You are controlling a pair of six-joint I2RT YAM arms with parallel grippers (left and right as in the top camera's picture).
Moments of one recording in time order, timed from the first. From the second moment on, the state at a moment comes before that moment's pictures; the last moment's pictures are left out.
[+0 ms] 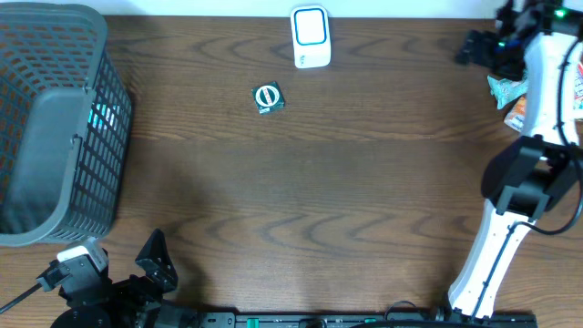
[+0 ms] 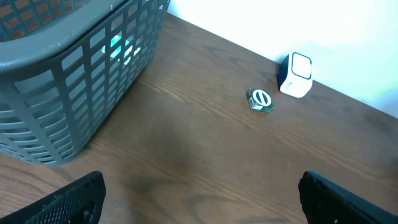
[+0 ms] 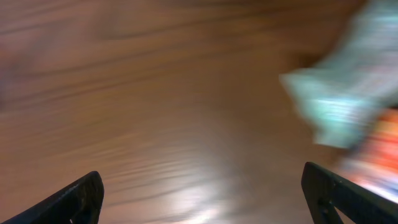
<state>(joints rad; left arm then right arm) -0.31 0.23 0.97 -1.21 -0.32 -0.54 -0.22 2.41 2.44 -1.24 -0.26 0.06</state>
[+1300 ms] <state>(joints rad) -0.31 0.23 0.97 -1.21 -0.32 -0.54 0.59 2.41 2.43 -1.10 -0.07 0.08</state>
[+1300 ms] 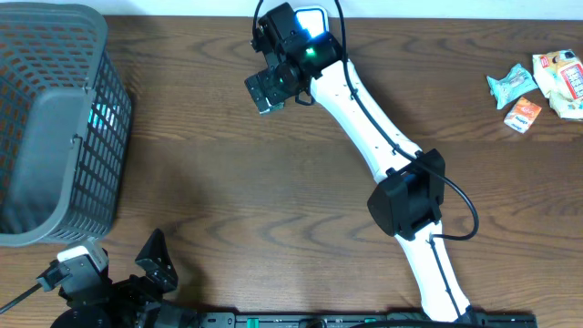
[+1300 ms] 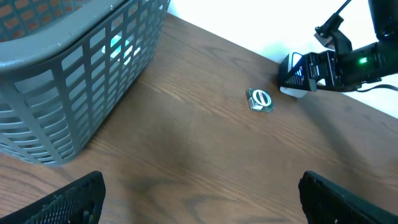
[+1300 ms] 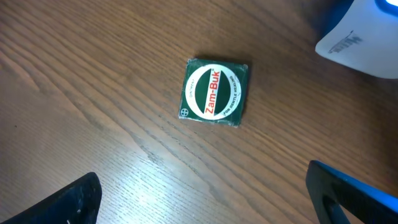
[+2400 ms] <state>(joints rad) -0.31 0.23 0.97 -1.21 -0.32 -0.54 0.59 2.42 1.96 -0.37 -0.03 0.15</state>
